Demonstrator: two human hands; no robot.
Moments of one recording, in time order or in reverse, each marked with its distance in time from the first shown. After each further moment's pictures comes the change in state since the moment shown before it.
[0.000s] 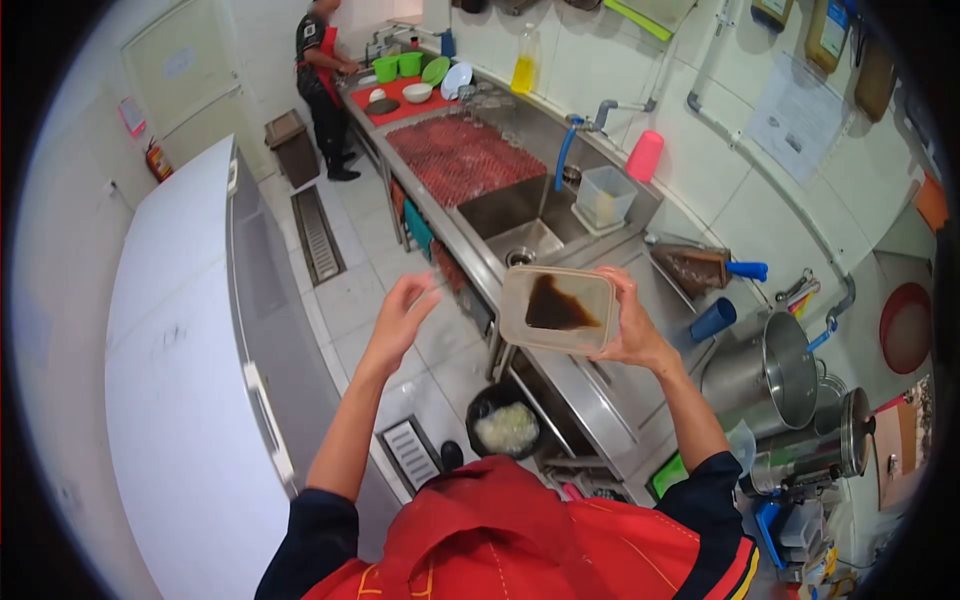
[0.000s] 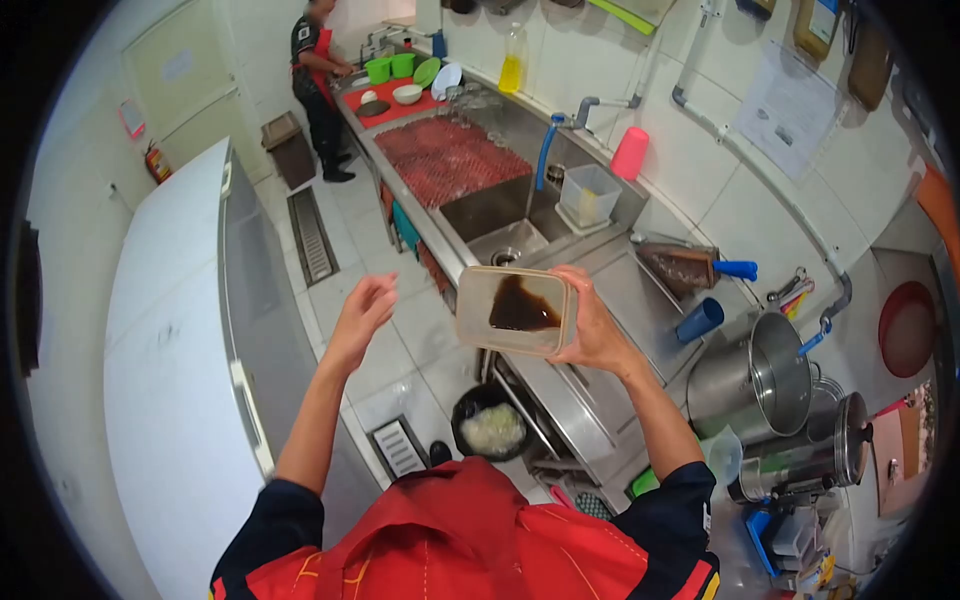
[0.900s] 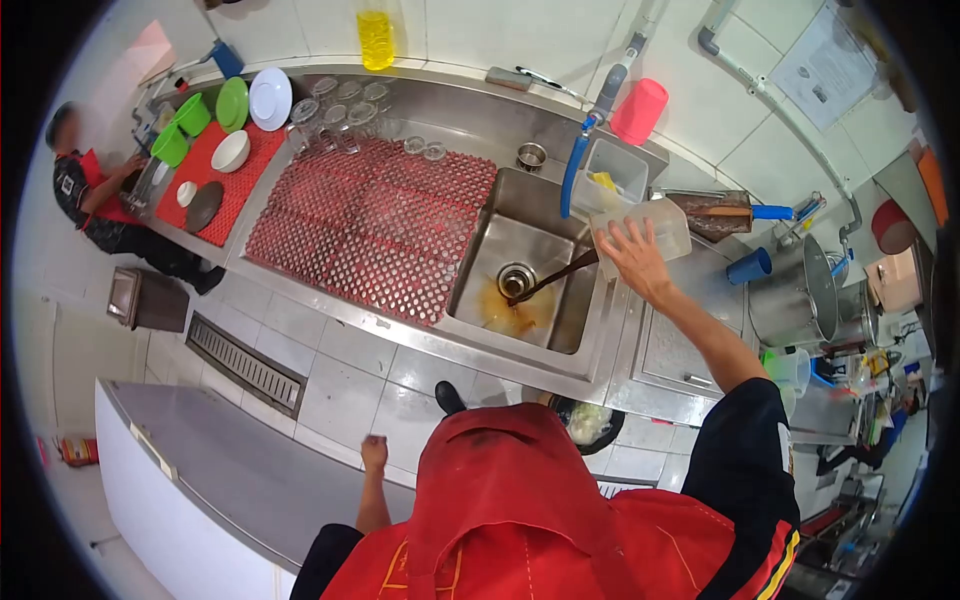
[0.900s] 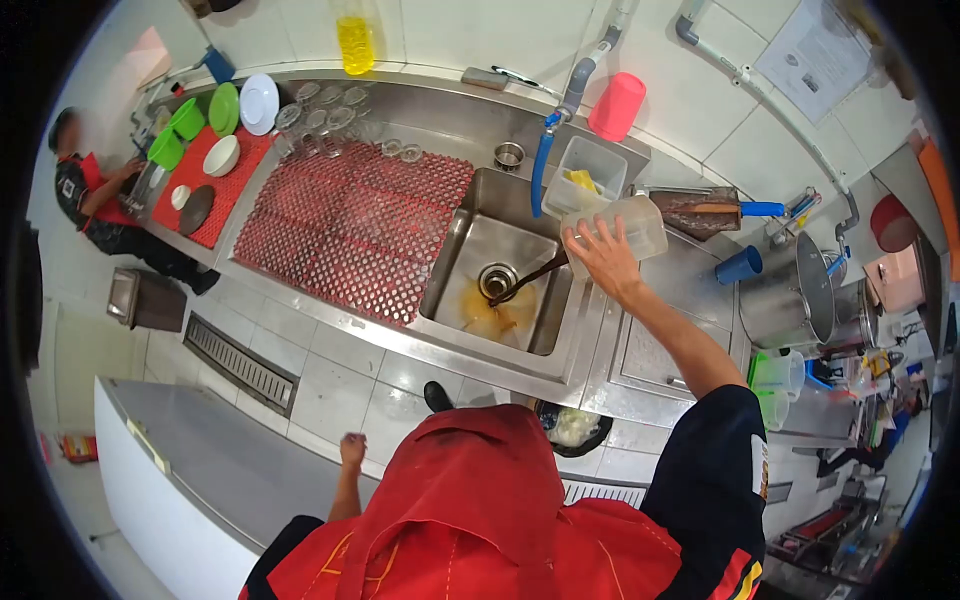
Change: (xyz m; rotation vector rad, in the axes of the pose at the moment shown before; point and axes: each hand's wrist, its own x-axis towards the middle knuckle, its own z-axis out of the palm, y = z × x) left_hand 0.325 -0.419 -0.397 0.778 -0.092 -0.580; right_hand 0.200 0.307 0.091 -1.348 -0.492 0.705
